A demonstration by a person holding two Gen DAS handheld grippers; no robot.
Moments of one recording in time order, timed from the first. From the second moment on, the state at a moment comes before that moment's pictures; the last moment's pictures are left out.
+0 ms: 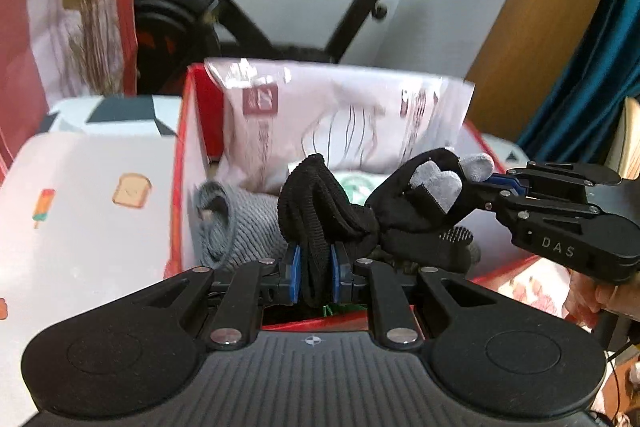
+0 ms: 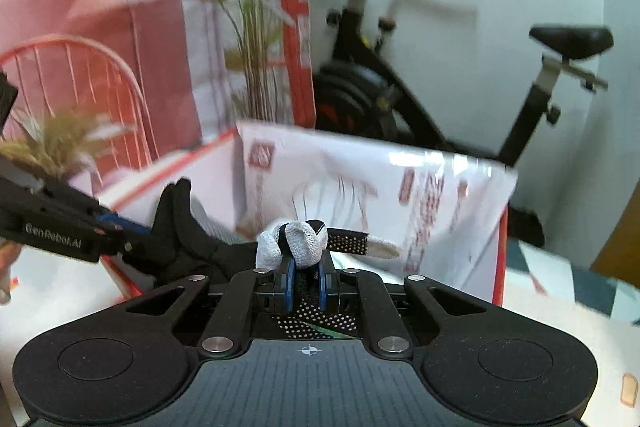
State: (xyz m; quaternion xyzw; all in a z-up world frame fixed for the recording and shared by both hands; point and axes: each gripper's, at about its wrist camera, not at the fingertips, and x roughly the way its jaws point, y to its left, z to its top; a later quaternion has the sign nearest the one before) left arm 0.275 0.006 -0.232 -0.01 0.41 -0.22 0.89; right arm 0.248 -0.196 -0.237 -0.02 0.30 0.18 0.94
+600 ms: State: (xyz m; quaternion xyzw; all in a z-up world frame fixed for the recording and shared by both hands) left arm 0.302 0.002 -0.254 -0.02 0.48 -0.22 0.85; right arm 0.269 -0.204 -0.276 0.02 0.40 0.15 0.91
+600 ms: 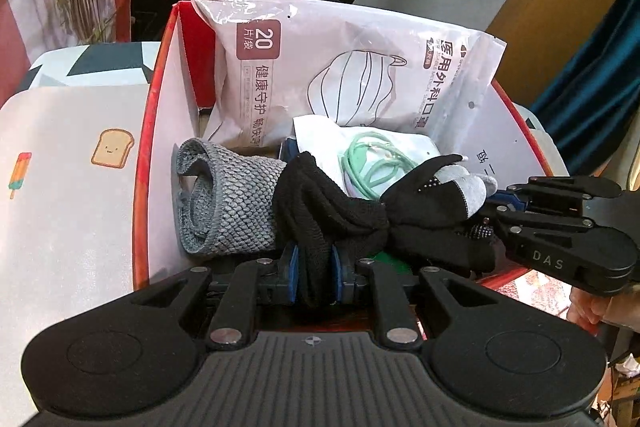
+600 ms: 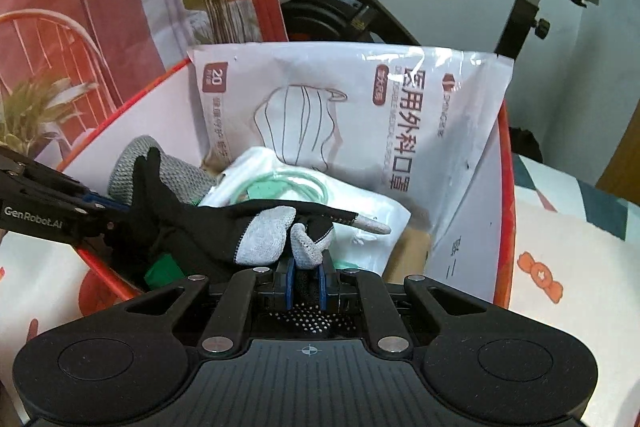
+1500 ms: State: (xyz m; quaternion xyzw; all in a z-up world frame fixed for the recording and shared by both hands) left arm 0.261 0.003 -0.191 0.01 0.37 -0.16 0.92; right arm 0.234 -0.220 -0.218 0.04 0.32 0.10 0.94
